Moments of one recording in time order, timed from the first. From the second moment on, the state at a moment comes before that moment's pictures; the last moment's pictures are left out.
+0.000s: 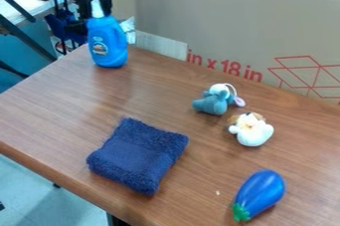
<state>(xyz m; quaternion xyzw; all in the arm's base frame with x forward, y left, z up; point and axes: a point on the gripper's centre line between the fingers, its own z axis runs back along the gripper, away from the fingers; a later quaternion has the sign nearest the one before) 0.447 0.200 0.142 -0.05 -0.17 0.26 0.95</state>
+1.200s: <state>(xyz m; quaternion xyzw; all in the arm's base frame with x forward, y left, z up) 0.367 0.142 0.169 -0.04 -0.14 0.30 0.94</state>
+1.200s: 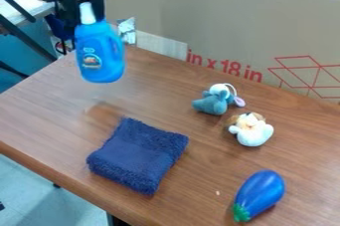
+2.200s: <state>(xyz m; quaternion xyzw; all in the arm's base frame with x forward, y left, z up) 0.385 0.126 0.134 -0.04 -0.09 0.29 0.95</state>
